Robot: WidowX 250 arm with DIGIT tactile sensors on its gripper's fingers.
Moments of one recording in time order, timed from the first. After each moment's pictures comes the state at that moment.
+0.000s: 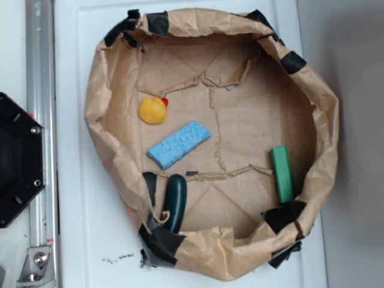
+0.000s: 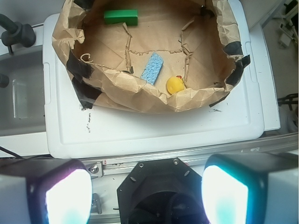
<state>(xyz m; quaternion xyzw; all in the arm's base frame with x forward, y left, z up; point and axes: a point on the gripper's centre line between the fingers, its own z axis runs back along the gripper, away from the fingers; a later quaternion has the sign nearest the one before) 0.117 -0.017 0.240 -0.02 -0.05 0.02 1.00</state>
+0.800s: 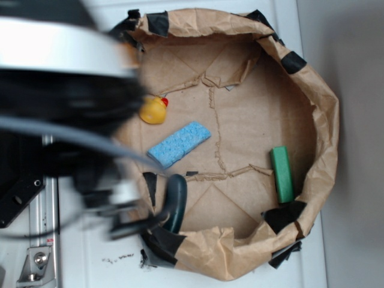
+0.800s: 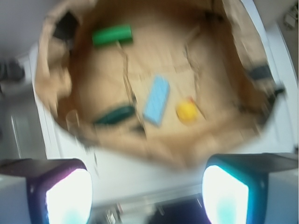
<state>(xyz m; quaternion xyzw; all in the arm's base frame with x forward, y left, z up) 0.212 -0.016 0.193 -0.05 -0.03 0.12 0.99</state>
